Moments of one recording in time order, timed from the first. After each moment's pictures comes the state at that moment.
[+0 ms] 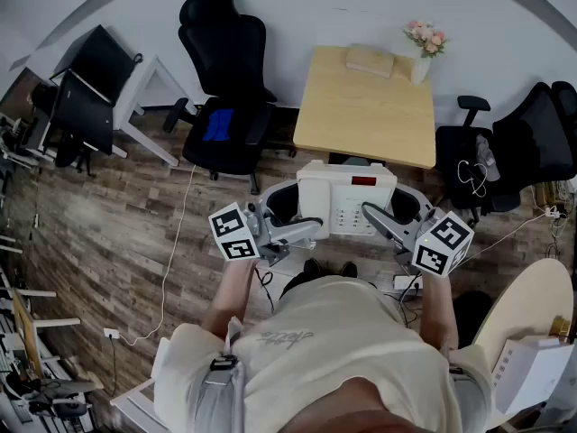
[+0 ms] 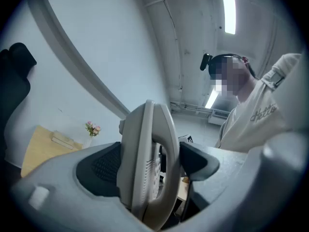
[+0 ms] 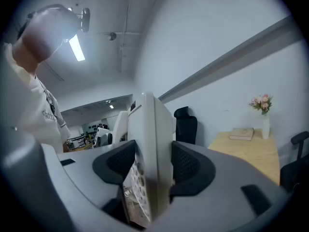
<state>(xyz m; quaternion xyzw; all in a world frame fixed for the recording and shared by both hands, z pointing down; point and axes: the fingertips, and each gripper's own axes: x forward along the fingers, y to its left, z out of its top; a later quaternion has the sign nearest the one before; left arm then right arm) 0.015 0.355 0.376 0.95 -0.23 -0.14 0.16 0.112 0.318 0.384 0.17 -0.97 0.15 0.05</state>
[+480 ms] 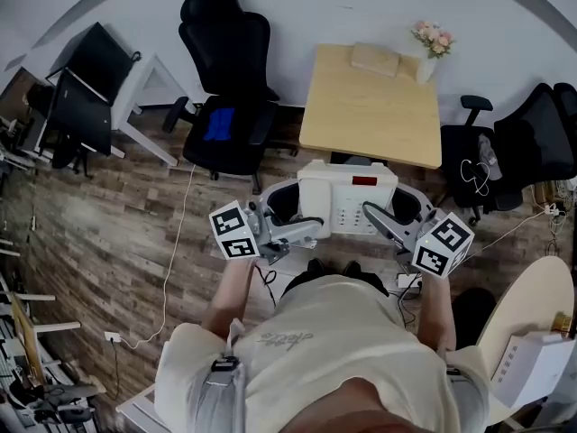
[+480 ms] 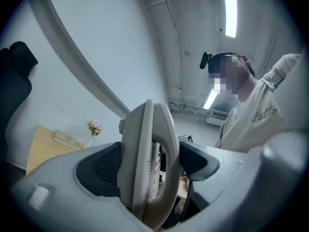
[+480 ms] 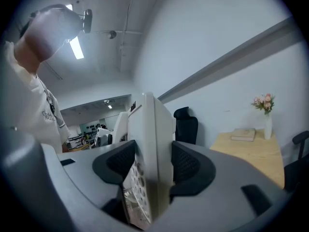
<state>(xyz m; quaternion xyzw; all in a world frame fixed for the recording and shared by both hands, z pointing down) -0.015 0.355 0.383 0.95 -0.21 -0.14 0.16 0.080 0.320 0.389 0.18 -0.97 0.15 0.03</state>
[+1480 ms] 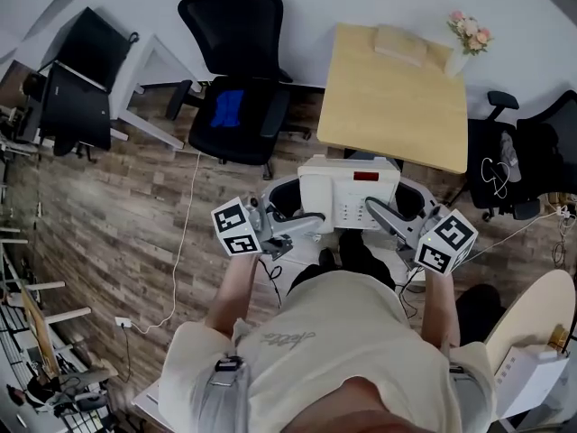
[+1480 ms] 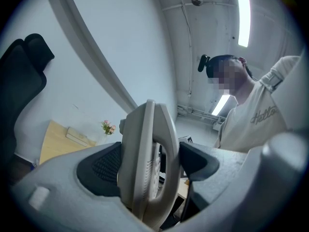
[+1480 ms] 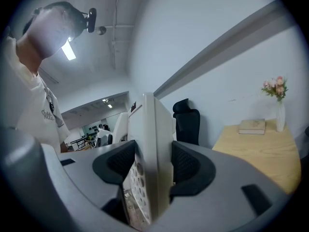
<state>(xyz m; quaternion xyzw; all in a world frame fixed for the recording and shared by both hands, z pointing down) -0.095 0.272 0.419 0.94 -0.23 -0.15 0.21 0.000 0.234 0.423 0.16 -0.97 0.19 0.05</state>
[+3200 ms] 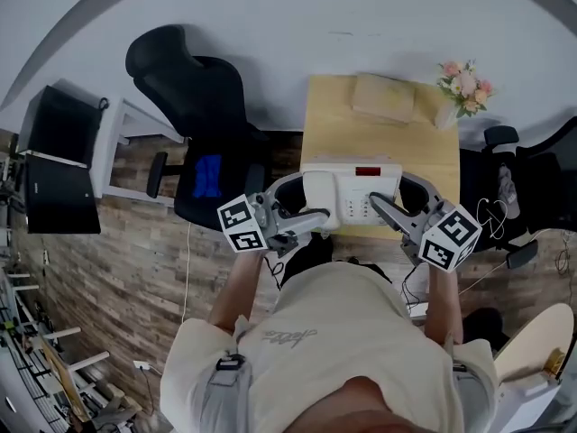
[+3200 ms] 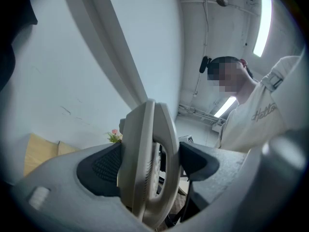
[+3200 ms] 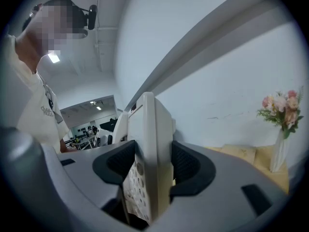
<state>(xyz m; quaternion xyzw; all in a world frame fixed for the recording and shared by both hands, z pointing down) -0.077 -0.059 0.413 0.95 -0.19 -0.14 0.23 0.021 -0.088 0.412 0.21 -0.96 0.18 0.05</state>
